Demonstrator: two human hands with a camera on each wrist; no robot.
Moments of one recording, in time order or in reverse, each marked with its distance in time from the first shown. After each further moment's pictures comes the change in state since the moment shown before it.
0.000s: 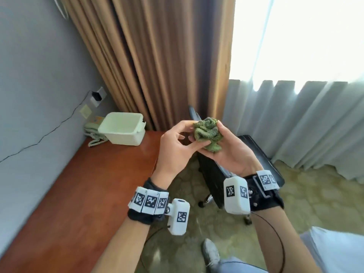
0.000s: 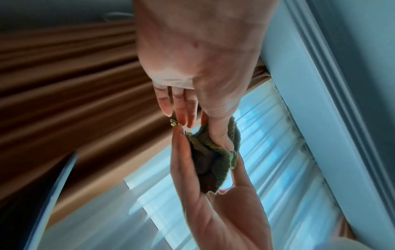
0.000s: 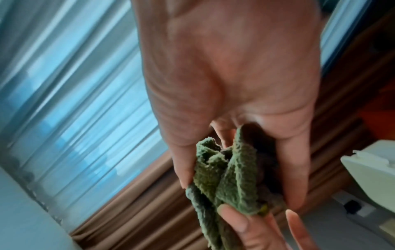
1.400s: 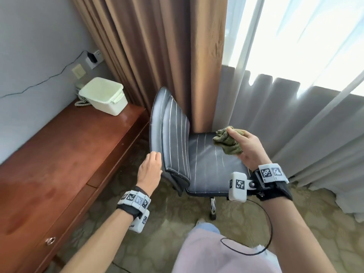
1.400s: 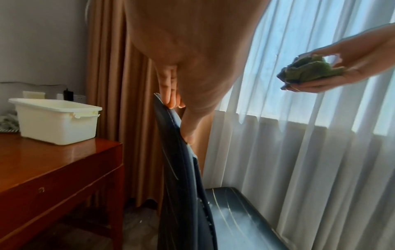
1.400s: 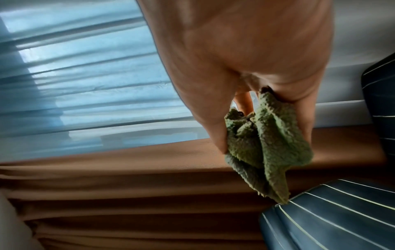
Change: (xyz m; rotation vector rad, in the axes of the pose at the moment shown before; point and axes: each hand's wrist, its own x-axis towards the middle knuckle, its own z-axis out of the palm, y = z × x) left_hand -0.041 -0.099 0.279 1.121 -0.229 -0.495; right_hand -0.007 -0.170 -0.342 -0.303 0.252 0.088
